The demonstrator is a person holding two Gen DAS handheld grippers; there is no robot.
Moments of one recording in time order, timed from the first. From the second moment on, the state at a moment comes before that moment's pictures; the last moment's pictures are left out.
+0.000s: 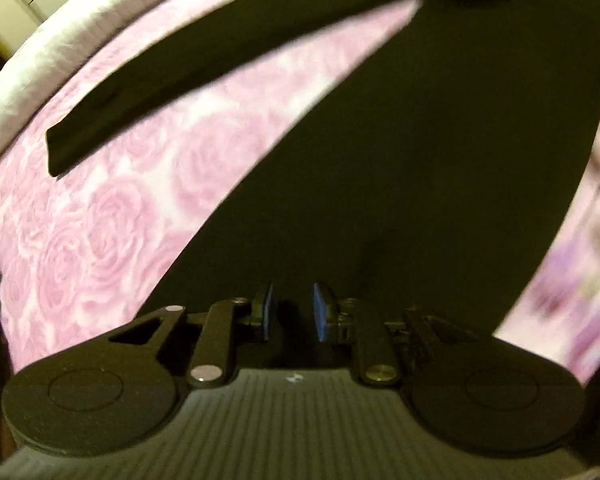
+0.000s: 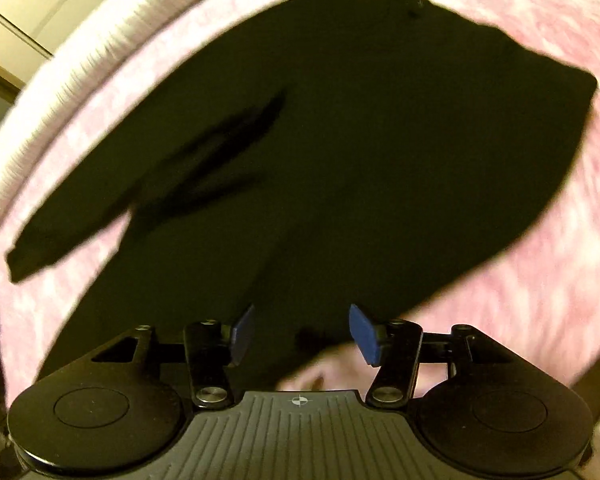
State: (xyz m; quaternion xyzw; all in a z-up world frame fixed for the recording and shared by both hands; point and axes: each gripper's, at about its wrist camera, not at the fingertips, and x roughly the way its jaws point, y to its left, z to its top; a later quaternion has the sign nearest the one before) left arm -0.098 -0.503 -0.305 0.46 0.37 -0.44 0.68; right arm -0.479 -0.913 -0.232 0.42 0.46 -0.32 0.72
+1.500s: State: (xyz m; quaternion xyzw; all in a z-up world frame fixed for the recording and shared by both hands) left arm -0.044 -0.489 -0.179 0.47 0.35 -0.34 0.74; right arm -0.408 -0.843 -0.134 0.37 0.44 -0.23 0.79
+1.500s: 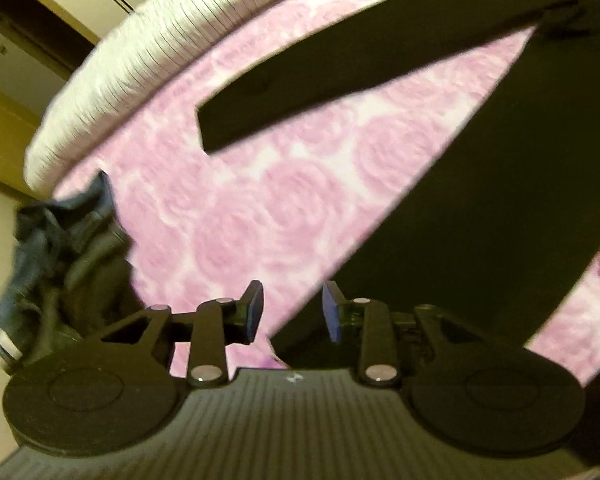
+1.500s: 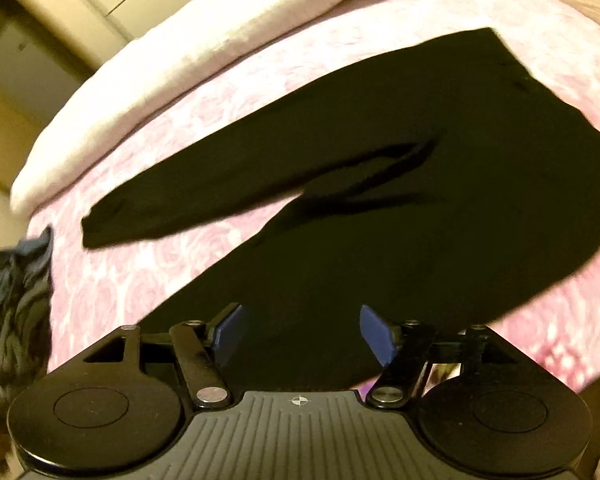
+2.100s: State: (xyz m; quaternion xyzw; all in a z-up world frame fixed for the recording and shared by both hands) left arm 0.123 -0.616 -0.352 0.66 0.12 -0.47 0.58; right arm -0.312 -0.801 -0.192 0.32 0.54 -0.26 0.74
